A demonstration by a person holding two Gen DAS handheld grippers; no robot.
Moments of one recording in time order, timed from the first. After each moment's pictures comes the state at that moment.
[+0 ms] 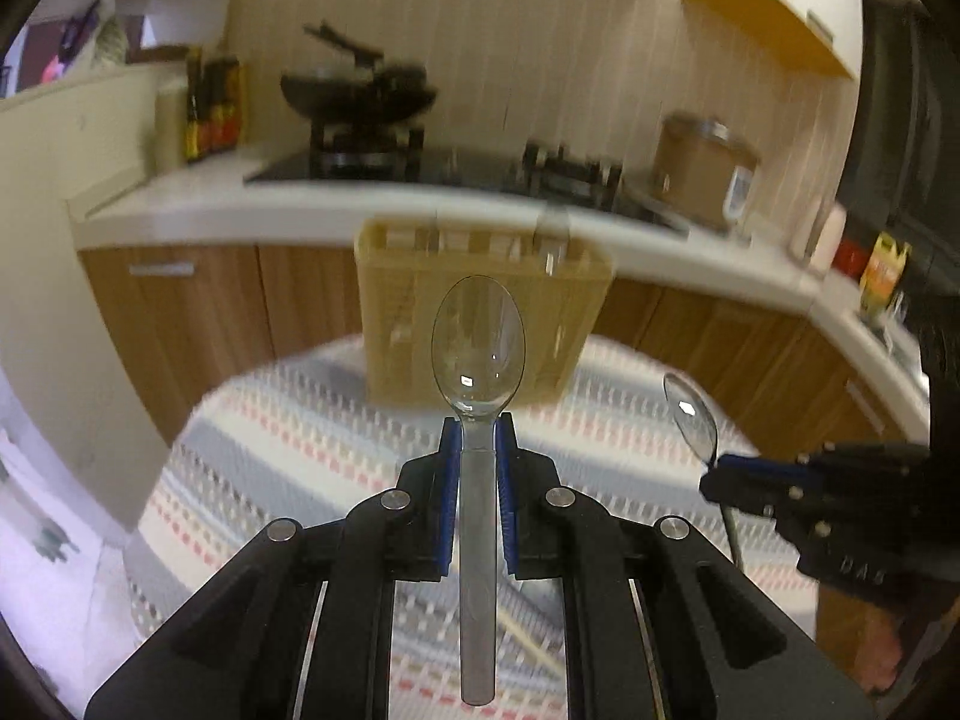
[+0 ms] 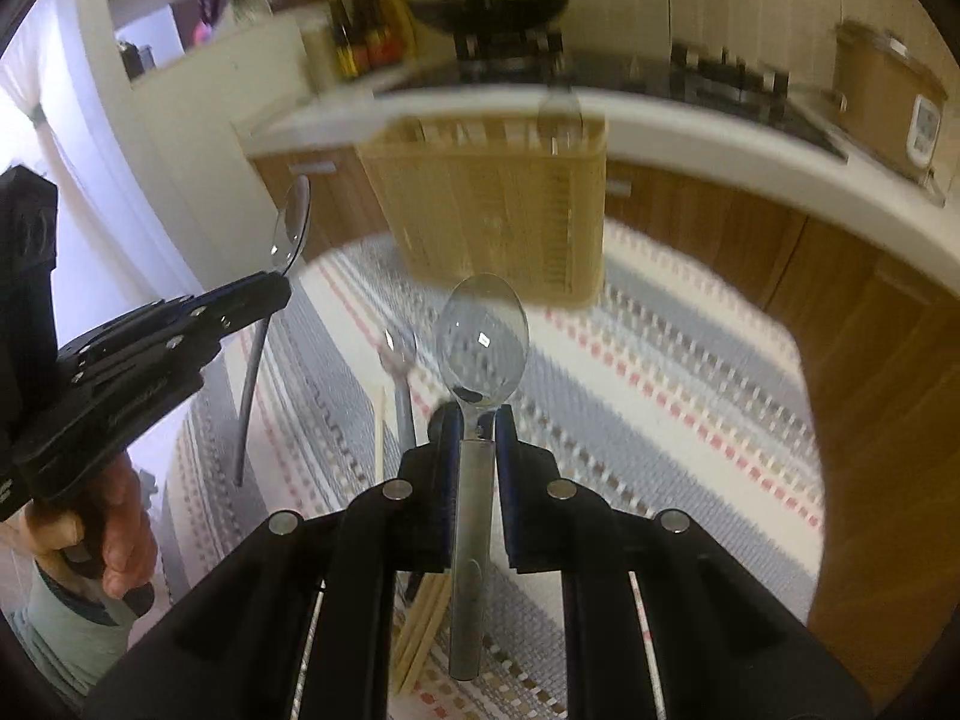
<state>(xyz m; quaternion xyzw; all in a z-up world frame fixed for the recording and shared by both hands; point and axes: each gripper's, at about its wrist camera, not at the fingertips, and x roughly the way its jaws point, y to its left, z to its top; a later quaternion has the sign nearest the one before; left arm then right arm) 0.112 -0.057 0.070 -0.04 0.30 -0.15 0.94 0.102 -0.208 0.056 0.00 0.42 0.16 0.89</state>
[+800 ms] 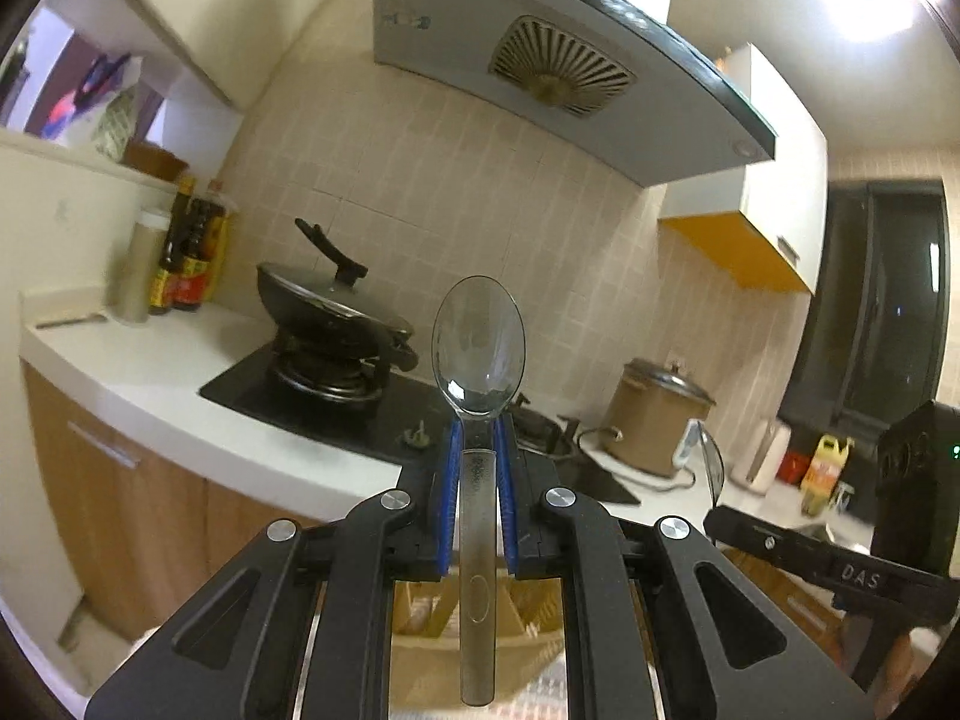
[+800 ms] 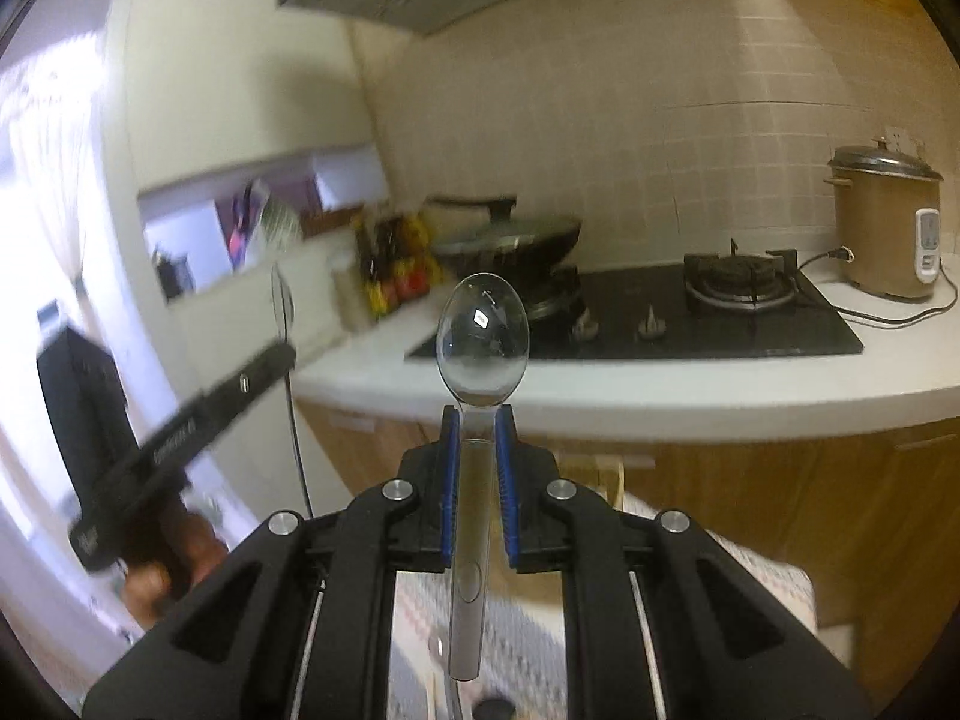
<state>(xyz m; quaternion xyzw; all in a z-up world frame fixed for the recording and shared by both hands) 0.198 -0.018 0.171 -0.17 0.08 -0.20 0.96 0.199 -0.229 0.159 0.12 0.20 0.18 0.96</state>
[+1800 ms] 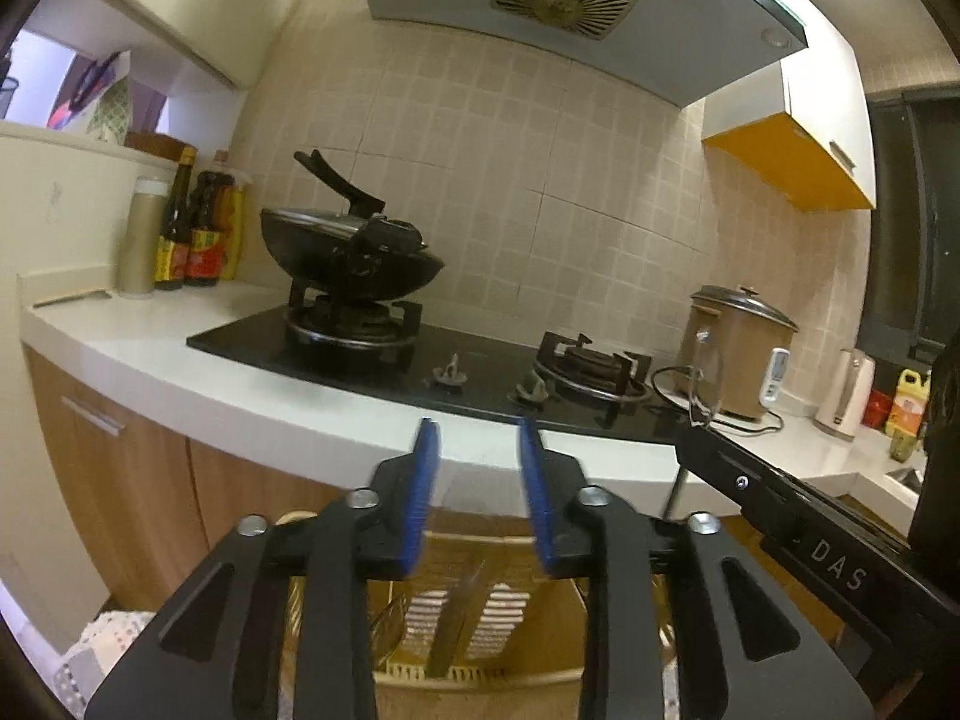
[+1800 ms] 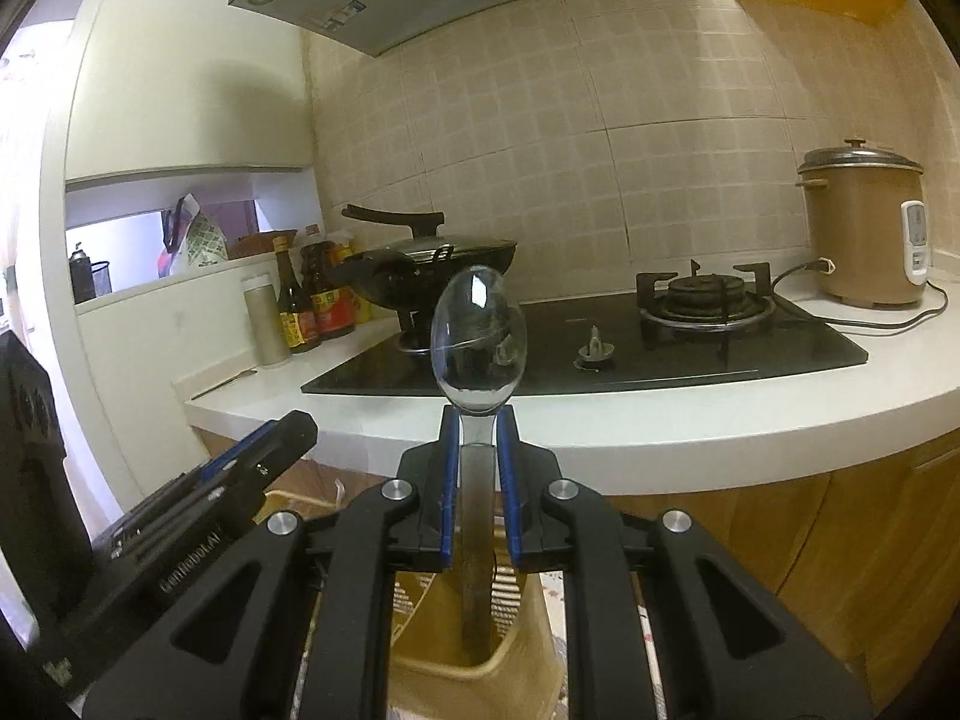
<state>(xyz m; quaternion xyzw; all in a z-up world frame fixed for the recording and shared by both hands) 0.260 -0.088 0.087 -0.10 0.11 -0.14 0.98 0.260 -0.240 0.070 0.09 0.15 0.13 0.98</state>
